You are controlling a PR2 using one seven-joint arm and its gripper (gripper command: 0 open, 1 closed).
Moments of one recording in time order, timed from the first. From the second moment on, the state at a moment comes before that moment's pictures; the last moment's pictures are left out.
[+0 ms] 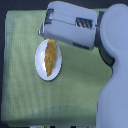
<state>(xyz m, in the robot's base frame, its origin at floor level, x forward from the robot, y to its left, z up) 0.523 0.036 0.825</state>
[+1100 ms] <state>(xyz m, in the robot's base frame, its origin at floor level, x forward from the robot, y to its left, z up) 0.526 -0.113 0.924</state>
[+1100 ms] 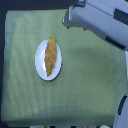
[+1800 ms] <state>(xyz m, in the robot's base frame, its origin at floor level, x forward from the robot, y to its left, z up) 0.511 -0.247 0.917</state>
